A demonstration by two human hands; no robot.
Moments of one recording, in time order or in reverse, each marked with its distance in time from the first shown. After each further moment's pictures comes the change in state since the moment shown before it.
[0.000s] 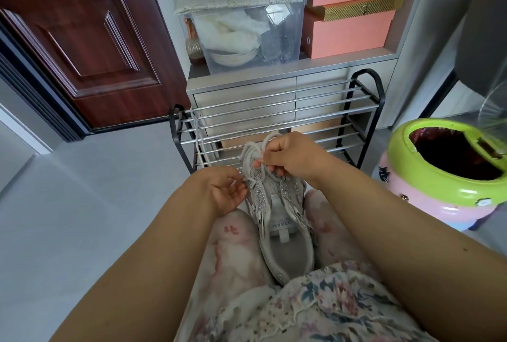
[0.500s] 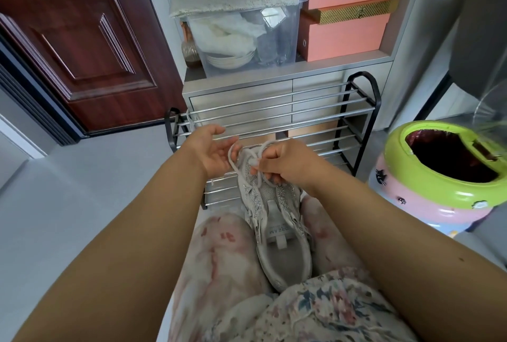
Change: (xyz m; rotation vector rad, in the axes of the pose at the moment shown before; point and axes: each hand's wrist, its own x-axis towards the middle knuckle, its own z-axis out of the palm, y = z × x) left_hand 0.005 0.062 0.014 -0.040 -0.194 0.168; right_hand 0.002 0.006 0.002 -0.020 0.035 0.033
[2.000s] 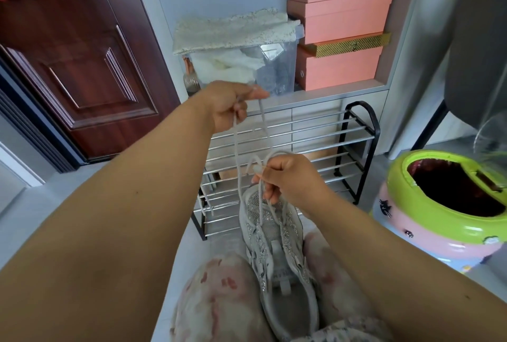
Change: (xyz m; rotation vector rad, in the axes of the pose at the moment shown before) left_hand 0.002 0.108 0.086 0.501 -0.214 0.432; right_hand 0.026 -0.013 -0.010 0.250 0.141 -0.096
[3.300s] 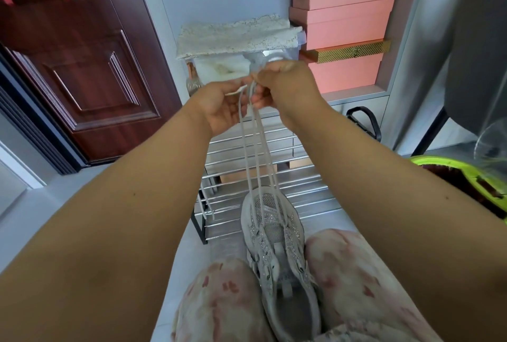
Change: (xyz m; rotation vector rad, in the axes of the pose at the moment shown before) left_hand -0.005 0.000 -0.012 -0.220 0.004 0.084; right_hand 0.067 -0.113 -0.010 0.173 0.180 -0.227
